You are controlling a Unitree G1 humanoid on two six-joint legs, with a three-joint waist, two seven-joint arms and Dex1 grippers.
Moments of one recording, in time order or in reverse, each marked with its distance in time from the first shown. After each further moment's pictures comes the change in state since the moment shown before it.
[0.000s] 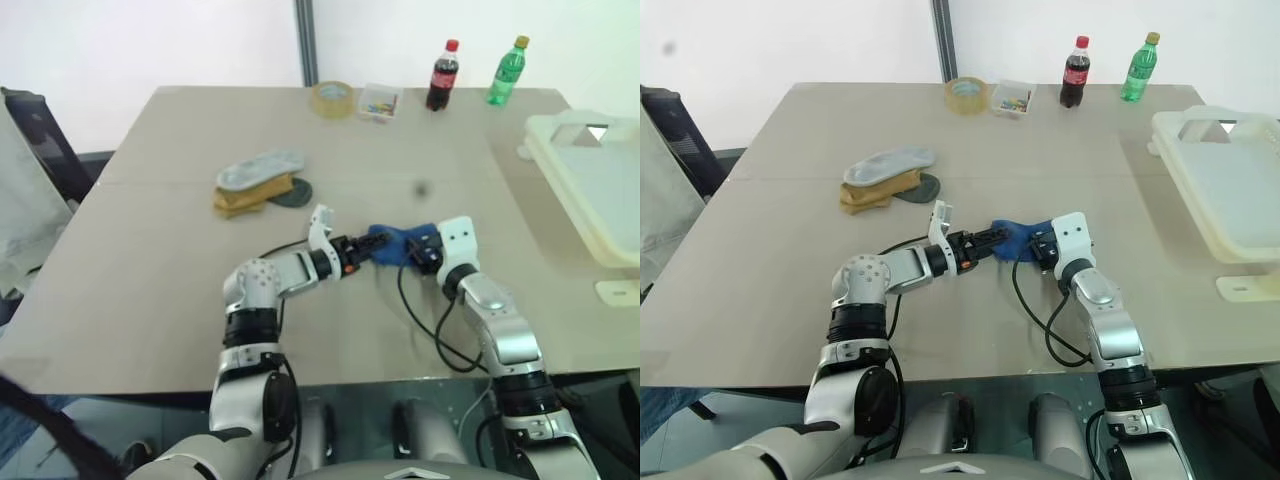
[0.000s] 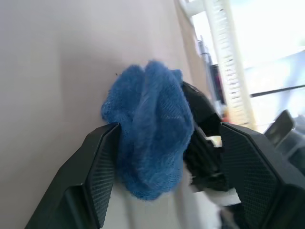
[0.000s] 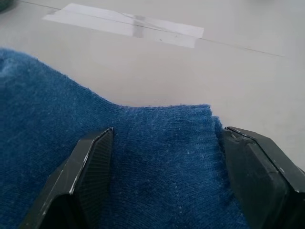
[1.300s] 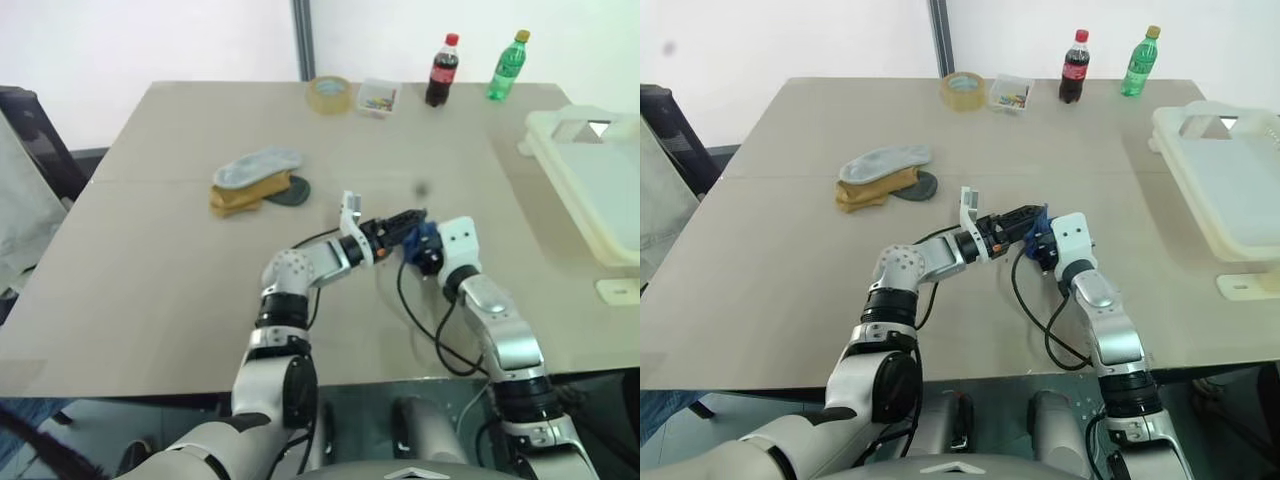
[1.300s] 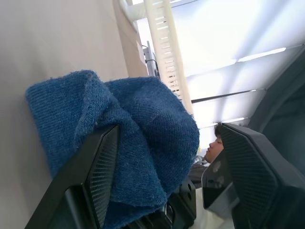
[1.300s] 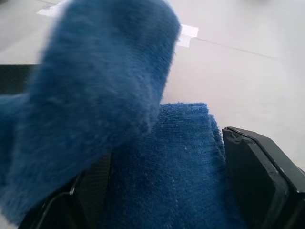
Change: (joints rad) left arm -0.118 -0.090 -0.050 0.210 -0.039 -0.241 -0.105; right arm 0.045 -0.028 0.028 -0.113 -0.039 0.052 0.002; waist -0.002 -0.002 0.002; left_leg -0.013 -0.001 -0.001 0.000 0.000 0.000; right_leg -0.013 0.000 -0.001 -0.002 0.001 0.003
